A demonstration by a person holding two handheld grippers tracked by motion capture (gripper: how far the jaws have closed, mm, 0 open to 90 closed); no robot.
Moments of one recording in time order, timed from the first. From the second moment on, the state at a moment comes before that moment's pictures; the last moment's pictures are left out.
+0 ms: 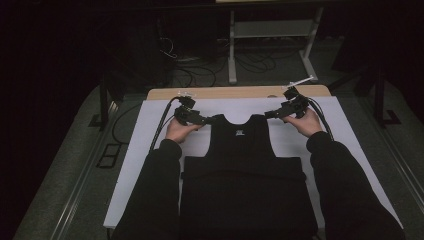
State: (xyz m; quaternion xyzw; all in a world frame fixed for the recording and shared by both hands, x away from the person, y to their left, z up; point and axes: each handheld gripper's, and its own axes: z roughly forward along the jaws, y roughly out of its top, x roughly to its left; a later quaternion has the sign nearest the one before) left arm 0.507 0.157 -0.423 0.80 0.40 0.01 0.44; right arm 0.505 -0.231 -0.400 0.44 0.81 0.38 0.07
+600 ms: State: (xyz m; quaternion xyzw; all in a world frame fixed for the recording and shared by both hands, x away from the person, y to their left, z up) left arm 0.510 0.150 -0.434 0.79 0.43 0.01 0.43; right arm 0.509 -0.214 -0.424 0.46 0.81 0.37 0.06
